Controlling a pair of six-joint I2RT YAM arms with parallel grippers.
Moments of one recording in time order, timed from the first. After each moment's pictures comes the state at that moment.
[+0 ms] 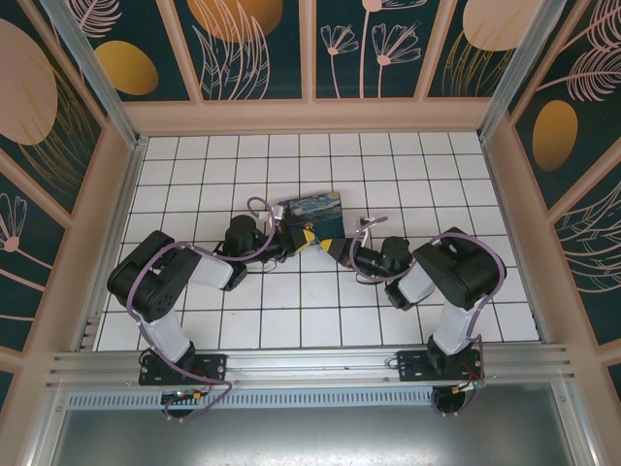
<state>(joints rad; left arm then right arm) -0.56 1.76 0.54 0.97 0.67 -1.24 0.57 1.79 0.31 1.41 -0.57 1.11</state>
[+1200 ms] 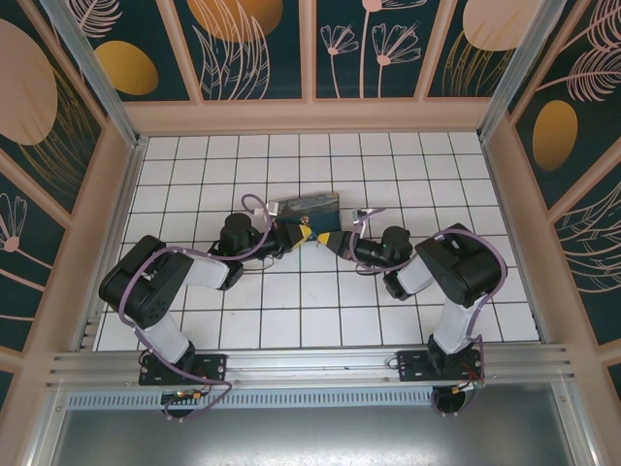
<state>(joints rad) -0.54 1.70 0.53 0.96 0.66 -1.25 0.52 1.80 0.40 1.39 -0.70 1.09</state>
